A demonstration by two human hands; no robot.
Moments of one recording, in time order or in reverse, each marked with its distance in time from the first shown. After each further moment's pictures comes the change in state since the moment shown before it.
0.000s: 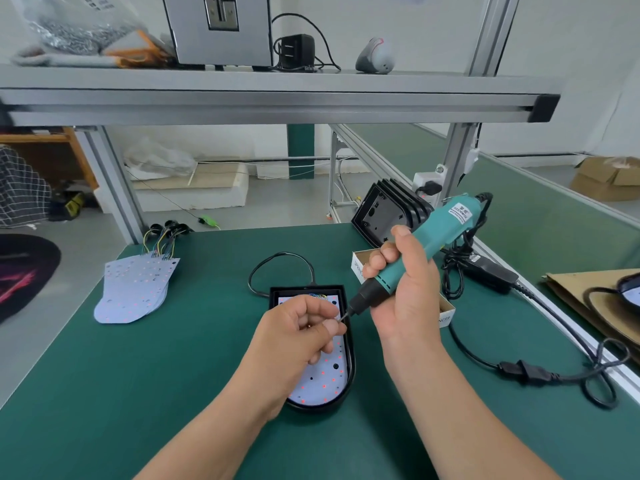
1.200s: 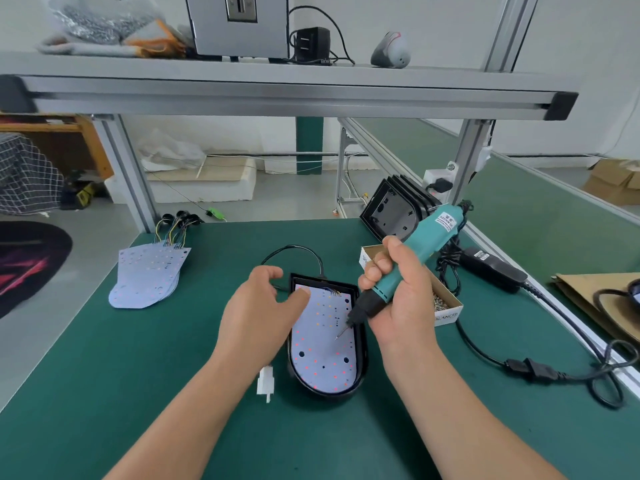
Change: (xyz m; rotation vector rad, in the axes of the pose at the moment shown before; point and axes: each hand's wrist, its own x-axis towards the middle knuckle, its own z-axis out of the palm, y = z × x) left_hand 0.020 0.001 -0.042 0.682 0.358 0.019; right_hand -0.007 0.019 -0.011 0.000 -0.076 0.119
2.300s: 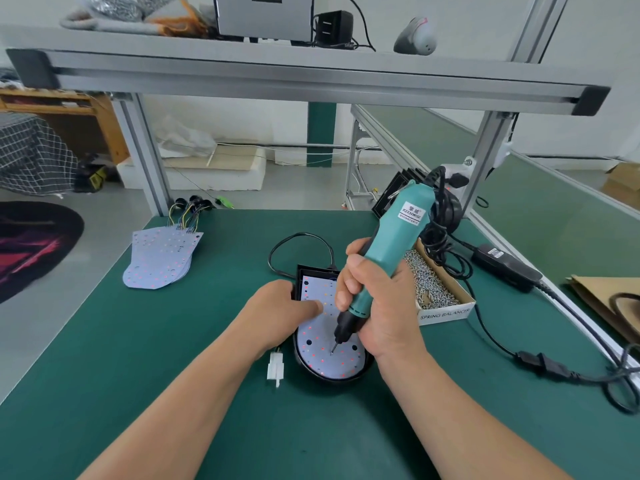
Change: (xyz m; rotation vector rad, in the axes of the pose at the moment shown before) left_hand 0.015 -0.019 0.011 -0.112 -0.382 -0.075; right_hand -0.029 0.021 0.016 -0.286 -0.318 -0.008
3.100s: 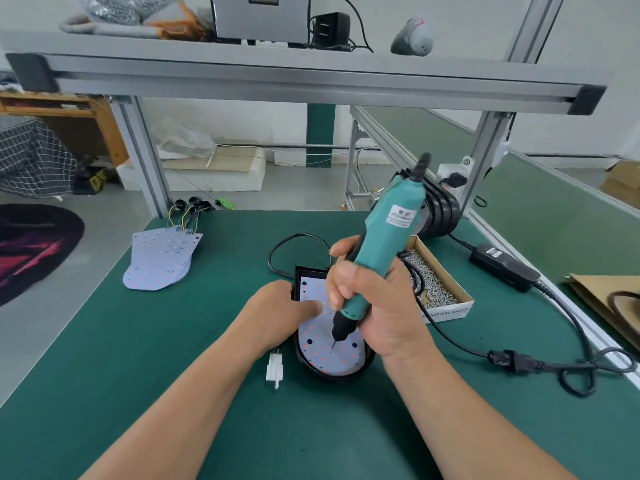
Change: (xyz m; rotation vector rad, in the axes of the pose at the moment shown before) left_hand -0.001 0.004 -0.001 0.067 0.008 -0.027; right_hand -0.001 -0.009 -0.002 -0.026 -0.267 -0.039
